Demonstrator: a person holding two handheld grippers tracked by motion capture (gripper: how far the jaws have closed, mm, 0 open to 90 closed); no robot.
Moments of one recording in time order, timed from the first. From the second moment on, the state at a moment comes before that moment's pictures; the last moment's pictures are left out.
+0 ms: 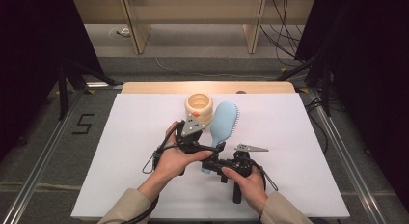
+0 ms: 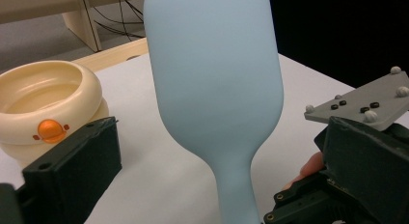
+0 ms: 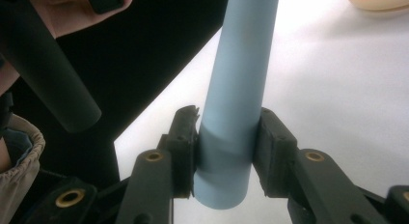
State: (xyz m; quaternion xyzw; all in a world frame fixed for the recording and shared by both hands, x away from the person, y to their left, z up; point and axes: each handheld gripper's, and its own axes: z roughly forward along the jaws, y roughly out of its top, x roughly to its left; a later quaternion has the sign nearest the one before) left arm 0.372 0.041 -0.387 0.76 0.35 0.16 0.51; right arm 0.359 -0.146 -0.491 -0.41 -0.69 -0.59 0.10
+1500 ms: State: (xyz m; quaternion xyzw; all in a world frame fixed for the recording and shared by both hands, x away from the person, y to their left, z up) left arm 0.399 0.021 -0.370 0.76 0.36 0.14 0.52; right arm 0.360 -0.146 -0.492 -0.41 -0.68 -0.60 0.11
